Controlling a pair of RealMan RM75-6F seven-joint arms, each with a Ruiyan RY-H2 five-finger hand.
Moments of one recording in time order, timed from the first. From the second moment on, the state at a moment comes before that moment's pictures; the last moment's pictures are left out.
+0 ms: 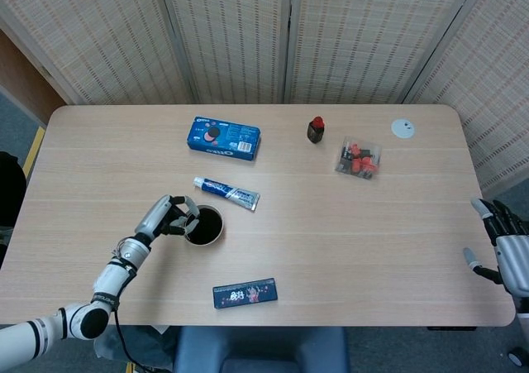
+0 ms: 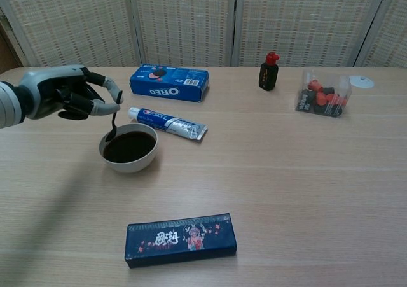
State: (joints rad) left arm -0.65 -1.45 -0.30 -1.53 1.05 0.77 -0.42; right arm 0.09 -1.03 0.06 -1.54 -1.51 1.45 0.17
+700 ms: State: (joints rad) left arm -0.72 -1.60 -0.31 -1.36 0.93 0.74 -0.34; right arm 0.08 -1.03 0.05 -1.56 -1.51 1.46 0.16
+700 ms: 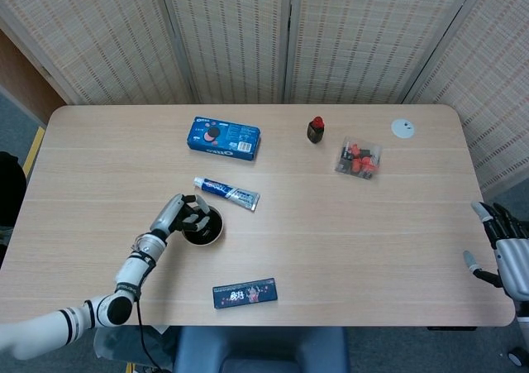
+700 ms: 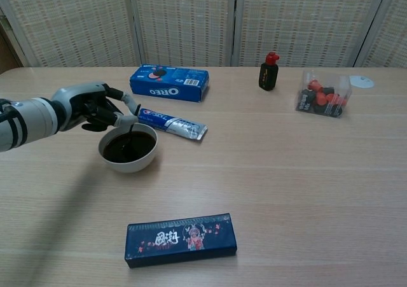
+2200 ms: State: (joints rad) left arm -0.75 -1.63 -0.29 -1.34 0.94 0.75 -0.19; right arm 0.07 -1.04 0.05 -1.54 -1.50 1.45 0.18
